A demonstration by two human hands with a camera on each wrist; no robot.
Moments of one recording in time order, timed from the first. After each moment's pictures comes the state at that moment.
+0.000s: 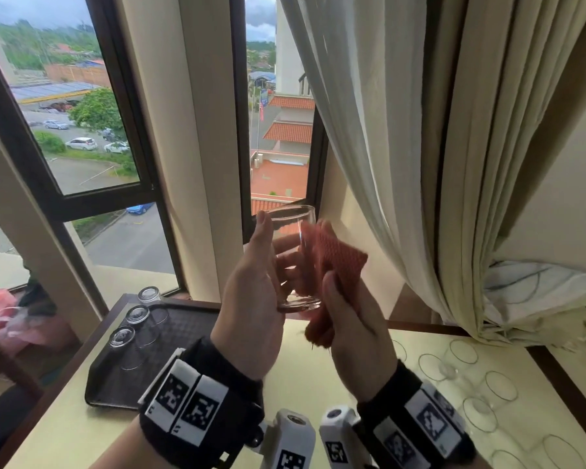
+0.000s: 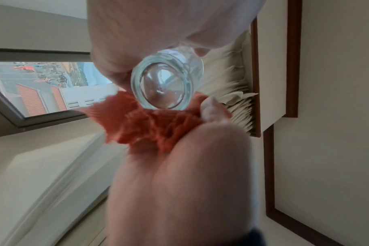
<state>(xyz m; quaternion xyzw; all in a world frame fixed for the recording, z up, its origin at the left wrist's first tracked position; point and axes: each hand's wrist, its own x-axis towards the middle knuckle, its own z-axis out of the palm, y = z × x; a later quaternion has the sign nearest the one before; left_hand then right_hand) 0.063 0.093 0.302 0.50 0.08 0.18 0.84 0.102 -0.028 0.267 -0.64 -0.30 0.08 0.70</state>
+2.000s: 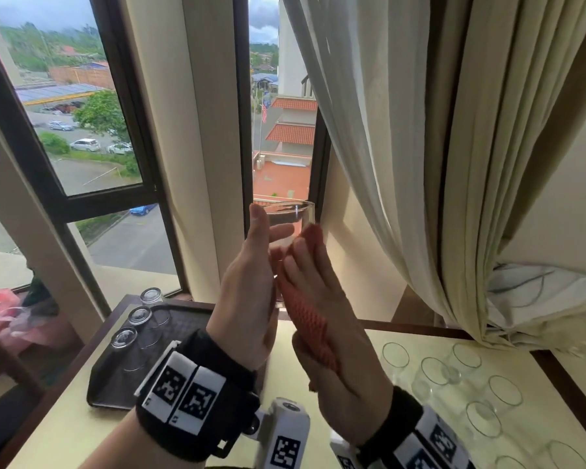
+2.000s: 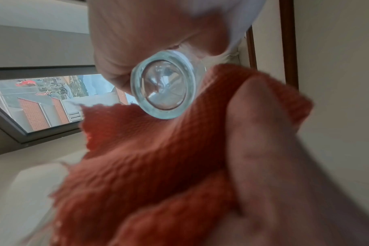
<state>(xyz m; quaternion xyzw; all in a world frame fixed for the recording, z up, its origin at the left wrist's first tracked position) 0.065 0.107 0.304 0.51 0.13 0.21 0.82 0.093 -0.032 0.260 -0.66 -0.53 -0.10 0.52</state>
